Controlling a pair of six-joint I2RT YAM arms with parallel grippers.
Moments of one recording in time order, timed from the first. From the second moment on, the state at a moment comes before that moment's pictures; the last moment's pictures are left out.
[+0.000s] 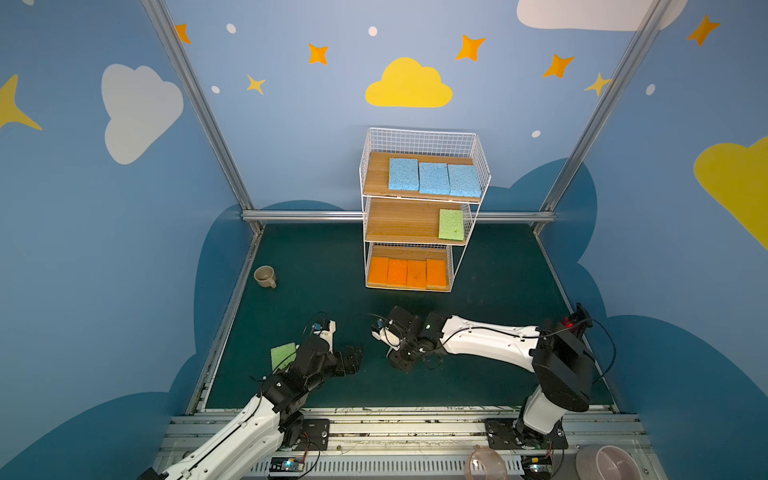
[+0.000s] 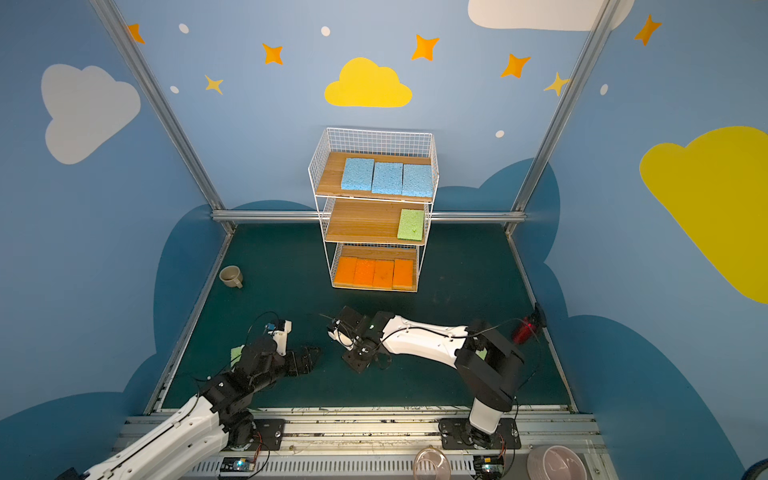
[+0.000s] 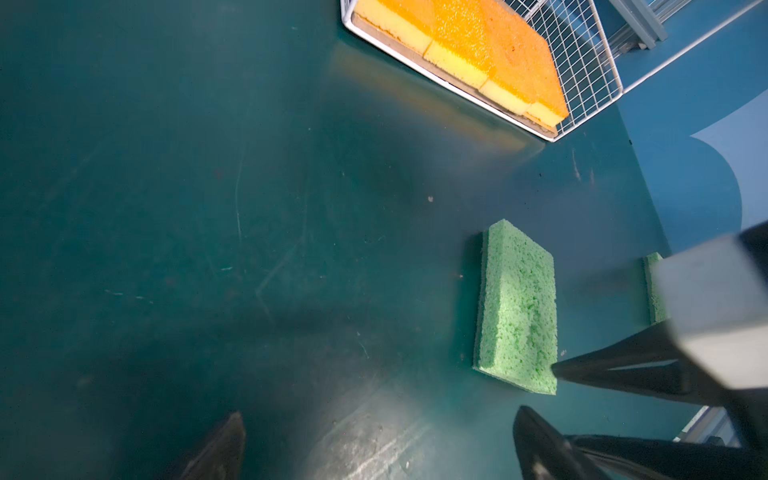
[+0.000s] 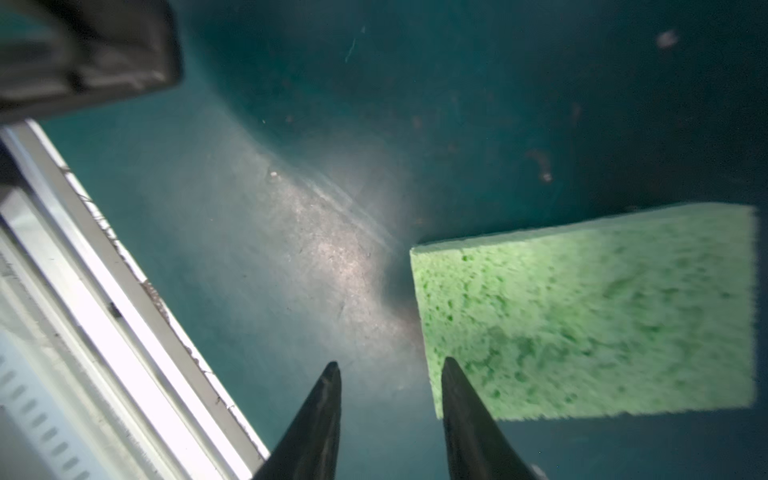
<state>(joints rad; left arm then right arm) -0.58 0.59 0.17 -0.24 0.04 -0.67 1.12 1.74 1.14 -0.65 -0.09 0.11</state>
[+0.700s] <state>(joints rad) -0.57 0.56 0.17 -0.22 0.05 -0.68 1.12 1.84 1.17 -0.62 0.00 0.10</state>
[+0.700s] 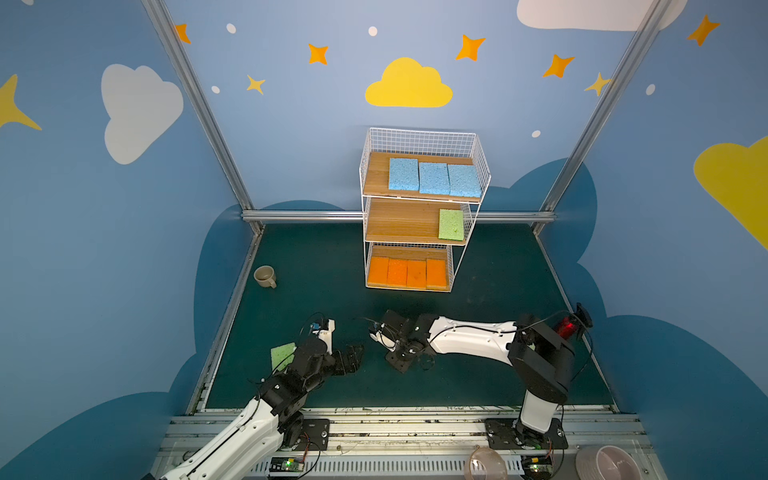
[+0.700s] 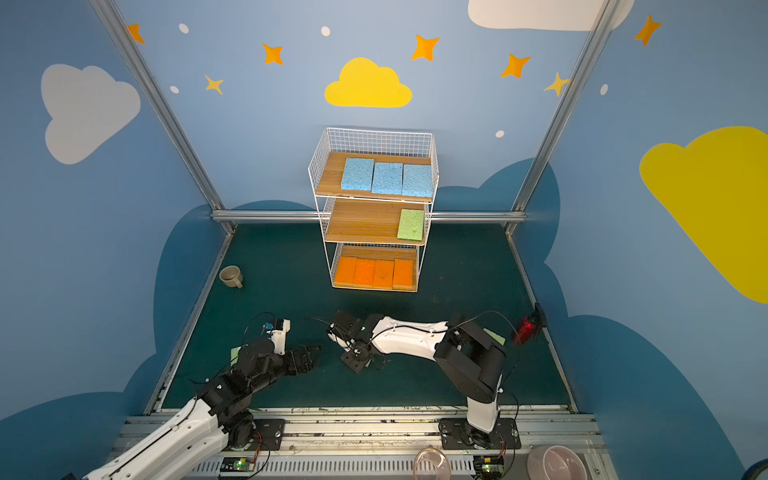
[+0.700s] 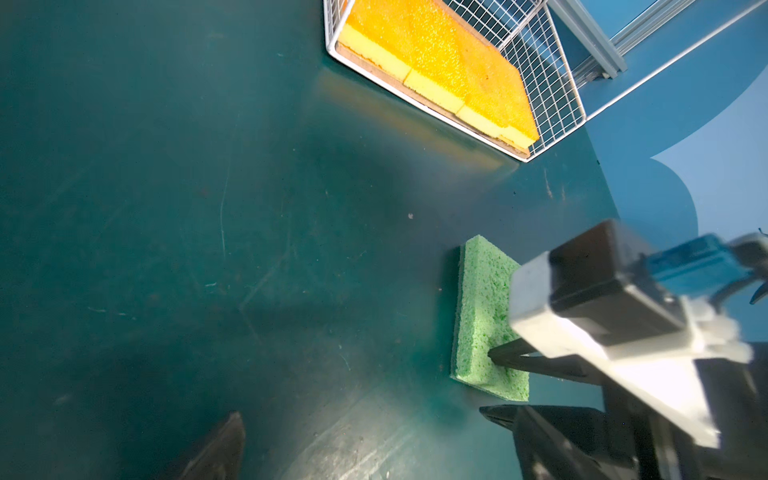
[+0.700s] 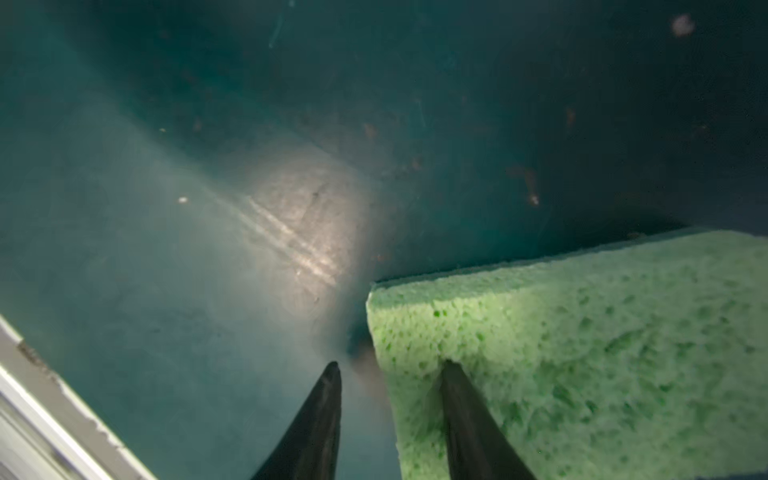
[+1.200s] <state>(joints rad) -0.57 0.52 0.17 -0.24 0.05 -0.68 1.21 1.87 1.21 -0.67 0.23 0.08</state>
